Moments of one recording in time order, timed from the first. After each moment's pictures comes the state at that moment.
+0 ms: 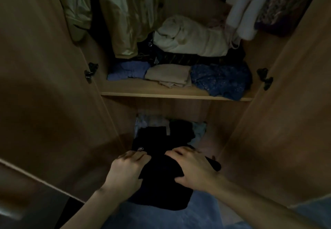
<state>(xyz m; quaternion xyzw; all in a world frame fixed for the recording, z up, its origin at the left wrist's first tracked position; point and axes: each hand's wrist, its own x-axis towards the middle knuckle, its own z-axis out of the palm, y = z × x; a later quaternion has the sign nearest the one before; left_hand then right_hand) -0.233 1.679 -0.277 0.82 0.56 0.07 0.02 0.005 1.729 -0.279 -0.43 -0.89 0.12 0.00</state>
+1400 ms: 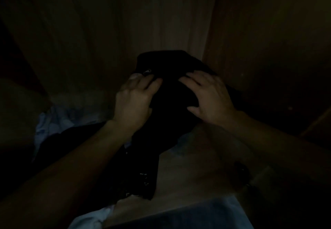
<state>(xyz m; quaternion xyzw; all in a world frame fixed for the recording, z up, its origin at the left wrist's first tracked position) -0.105 2.213 -0.830 0.85 0.43 0.27 -0.15 0.129 2.191 -0.817 -0.54 -0.81 -0.17 0.17</state>
